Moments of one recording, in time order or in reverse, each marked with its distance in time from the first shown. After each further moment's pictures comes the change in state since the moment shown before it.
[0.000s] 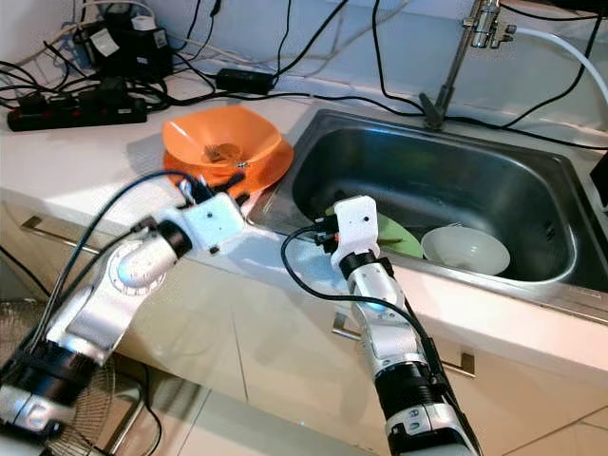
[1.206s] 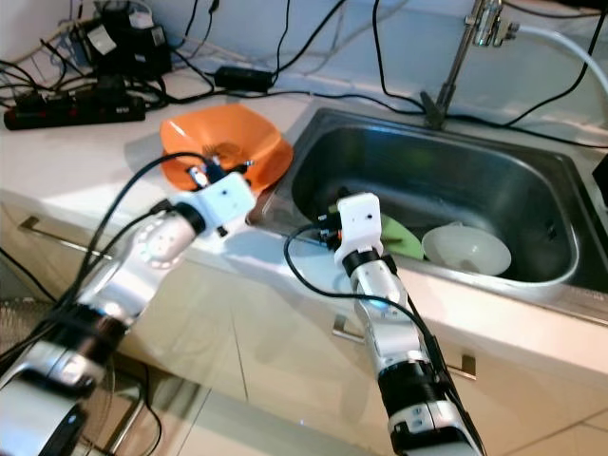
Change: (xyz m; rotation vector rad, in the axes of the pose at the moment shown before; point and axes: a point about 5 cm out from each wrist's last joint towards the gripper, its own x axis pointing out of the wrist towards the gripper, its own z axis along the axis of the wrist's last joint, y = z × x) left arm 0.039 0.010 -0.002 -0.023 0.072 0.071; right arm 0.001 -0.003 0.002 -0.011 -0.008 -0.009
